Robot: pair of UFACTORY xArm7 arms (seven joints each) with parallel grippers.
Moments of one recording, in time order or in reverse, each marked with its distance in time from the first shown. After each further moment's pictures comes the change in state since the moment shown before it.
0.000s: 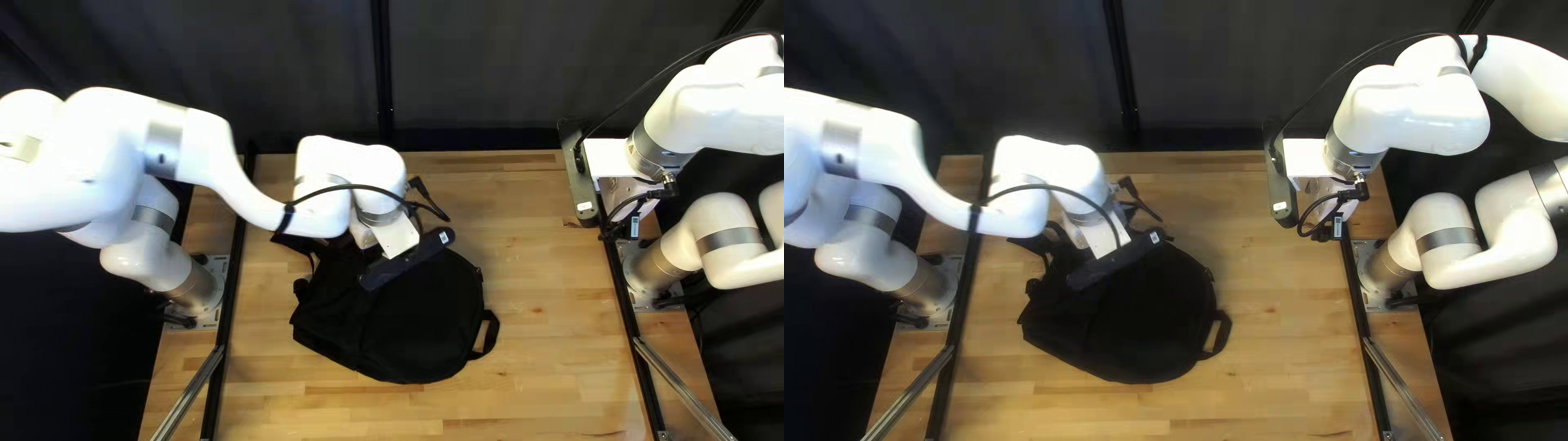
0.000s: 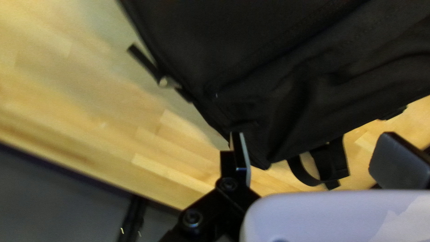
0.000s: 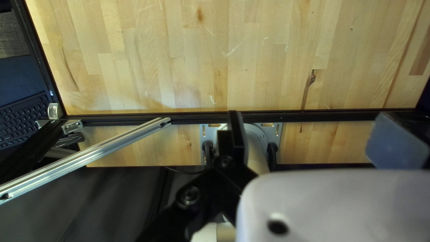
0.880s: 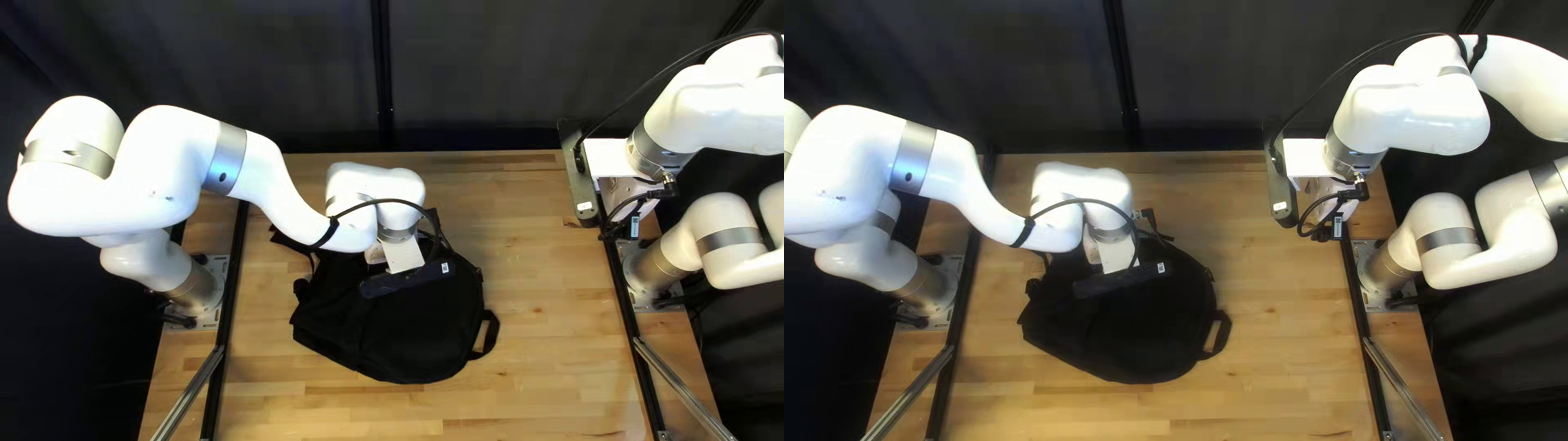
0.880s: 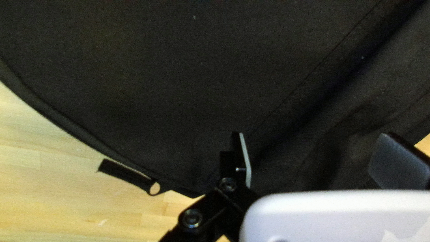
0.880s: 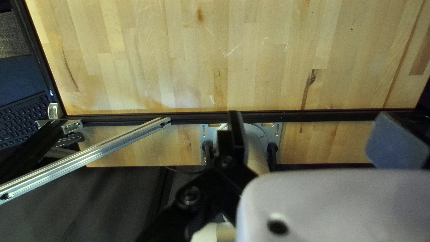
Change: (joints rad) left arm 0.024 0.156 -0.006 0.046 -0.104 -0.051 0.247; right arm 0.000 0.000 0.000 0.000 0.000 0.000 0.000
